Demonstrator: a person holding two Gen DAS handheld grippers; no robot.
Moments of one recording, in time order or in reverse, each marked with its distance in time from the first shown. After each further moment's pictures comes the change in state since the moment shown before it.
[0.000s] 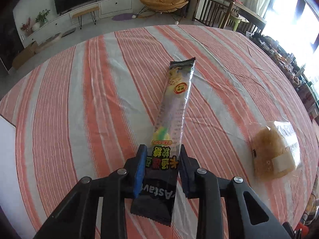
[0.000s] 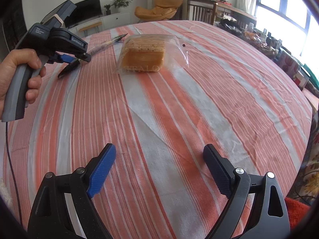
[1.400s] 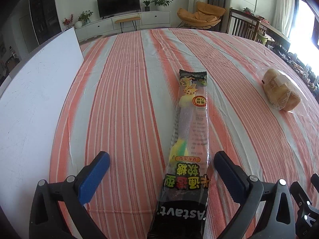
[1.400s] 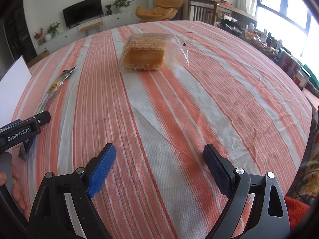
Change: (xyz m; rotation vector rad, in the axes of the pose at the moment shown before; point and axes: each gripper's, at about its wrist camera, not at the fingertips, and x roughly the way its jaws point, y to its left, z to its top) left arm -0.058 0.019 -0.157 -0.100 -0.163 0.233; right arm 0.001 -0.002 0.000 -0.006 0.000 0.002
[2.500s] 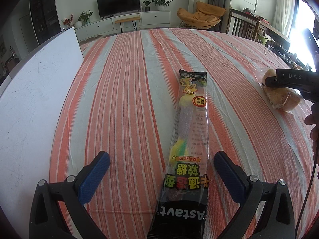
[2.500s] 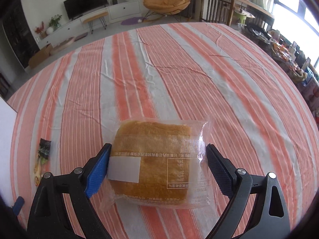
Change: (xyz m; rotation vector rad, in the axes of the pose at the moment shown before) left arm 0.001 0.000 -0.001 -0.001 -0.001 -0.001; right arm 0.110 0.010 0.164 -0.069 0.103 0.060
